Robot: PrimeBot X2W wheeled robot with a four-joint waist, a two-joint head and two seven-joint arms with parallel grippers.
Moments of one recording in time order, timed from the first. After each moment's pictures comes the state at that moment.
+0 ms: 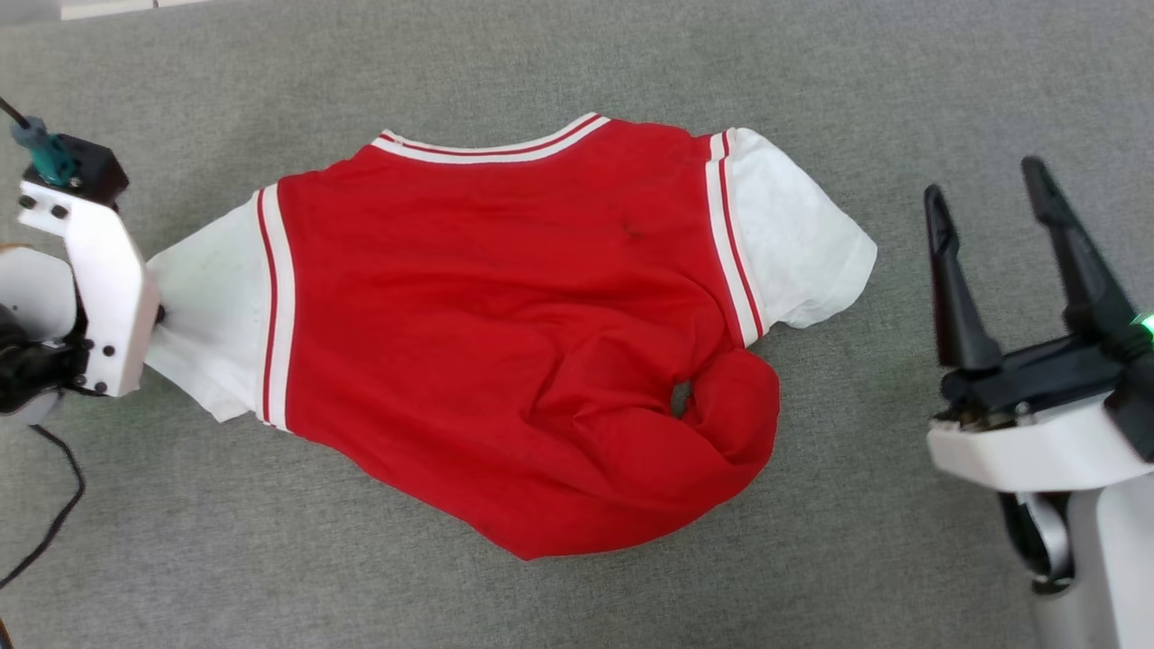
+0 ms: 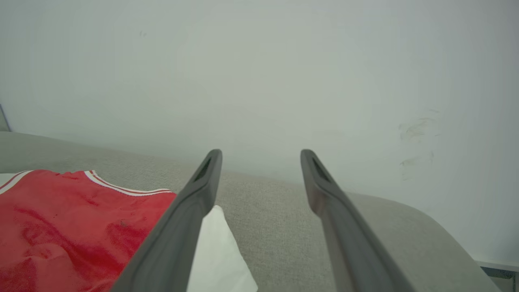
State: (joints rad) left arm -1.08 0.94 -1.15 0.49 -1.14 -0.07 0.70; right arm -0.28 -0.15 0.06 -0.10 0.06 0.13 -0.26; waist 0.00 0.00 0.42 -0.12
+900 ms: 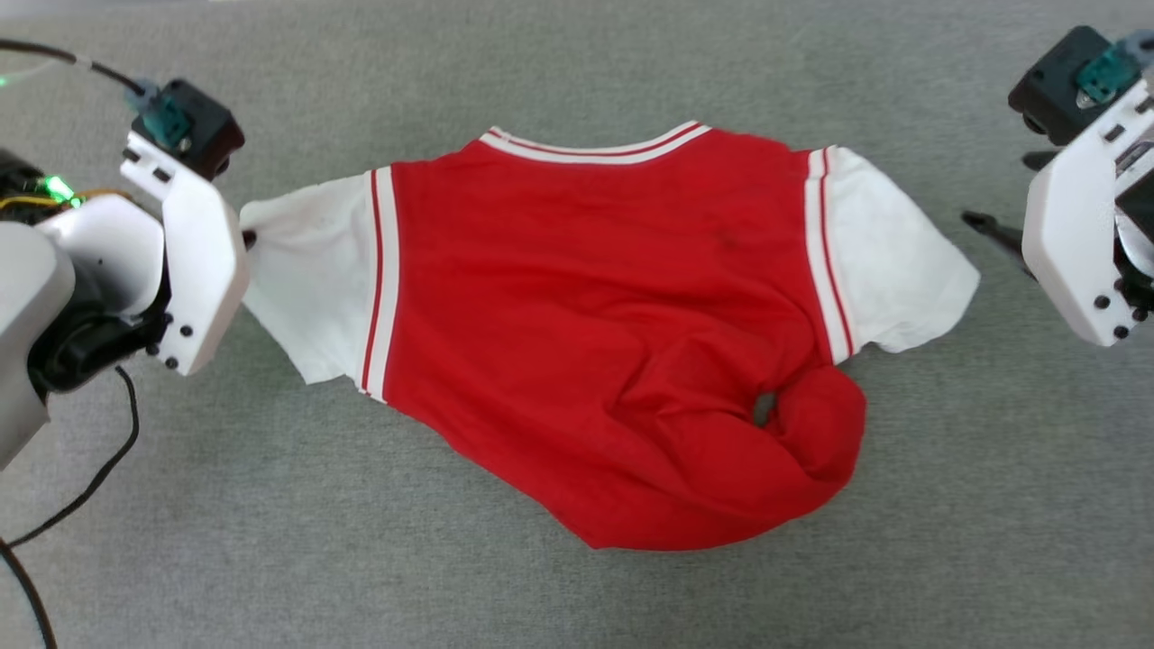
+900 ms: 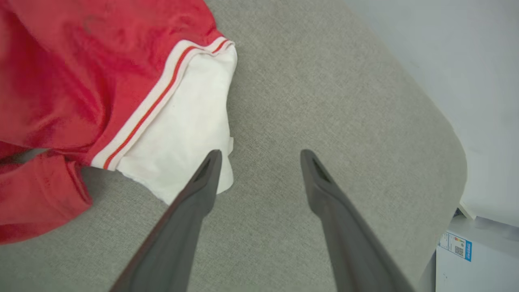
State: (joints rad) left arm -1.14 0.93 -1.16 0.25 -0.99 -0.08 0.57; right arm -1.02 -0.83 0.84 0.10 0.74 0.13 0.81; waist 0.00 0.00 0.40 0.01
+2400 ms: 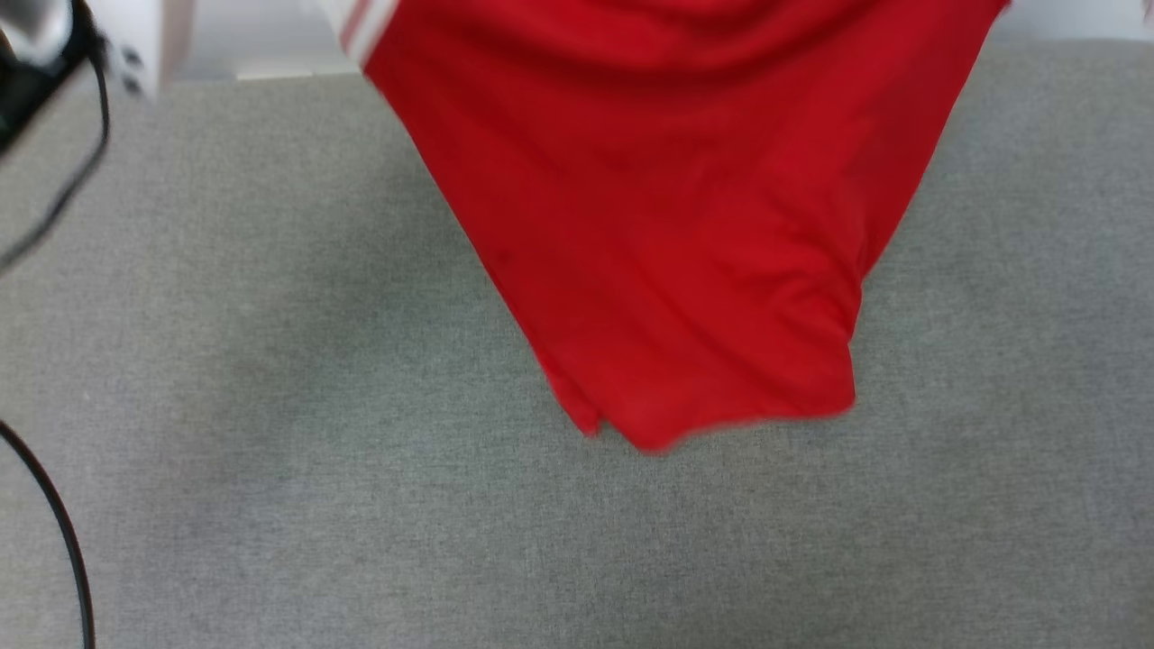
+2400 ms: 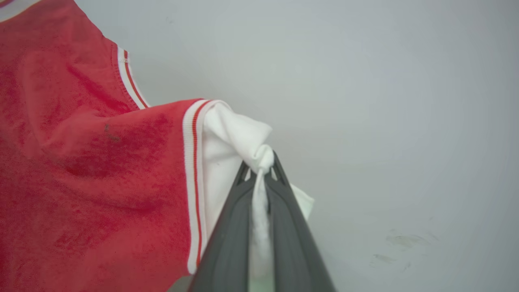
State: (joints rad) left arm -1.42 0.86 -1.00 0.18 -0.80 0.00 0.23; right arm -1.40 -0.75 0.92 0.42 0.80 0.13 0.21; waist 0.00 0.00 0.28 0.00
